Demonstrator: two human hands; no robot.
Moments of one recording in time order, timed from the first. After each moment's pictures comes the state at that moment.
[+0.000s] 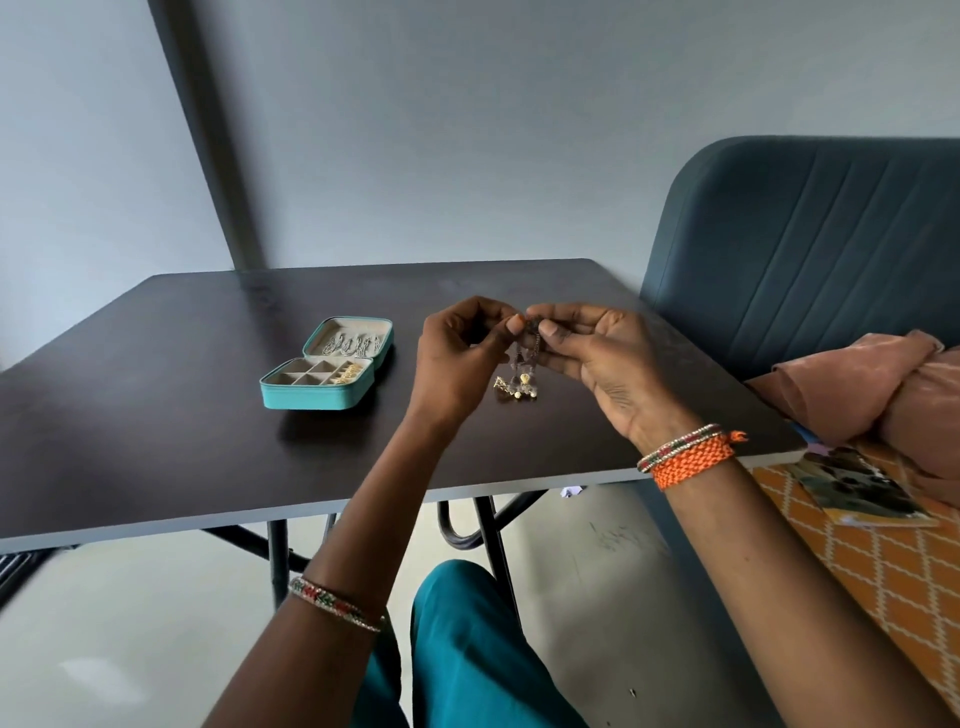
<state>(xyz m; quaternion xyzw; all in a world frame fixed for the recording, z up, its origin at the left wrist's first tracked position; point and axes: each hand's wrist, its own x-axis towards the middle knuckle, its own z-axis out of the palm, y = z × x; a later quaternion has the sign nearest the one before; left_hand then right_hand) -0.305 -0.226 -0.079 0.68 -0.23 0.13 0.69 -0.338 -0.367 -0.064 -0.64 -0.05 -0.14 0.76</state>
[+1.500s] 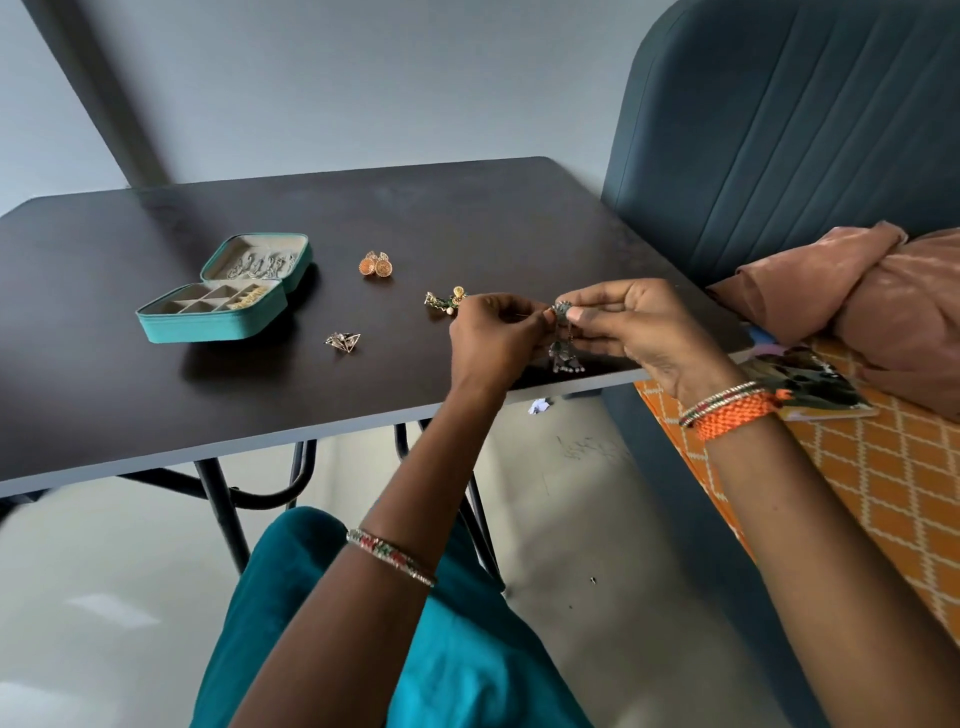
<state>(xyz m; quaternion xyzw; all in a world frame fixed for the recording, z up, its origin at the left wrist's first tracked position) -0.324 -0.320 -0.135 0.72 -0.09 -0.03 0.69 -0.358 -0.466 -0.121 -0.74 0.06 -0.07 0.67</state>
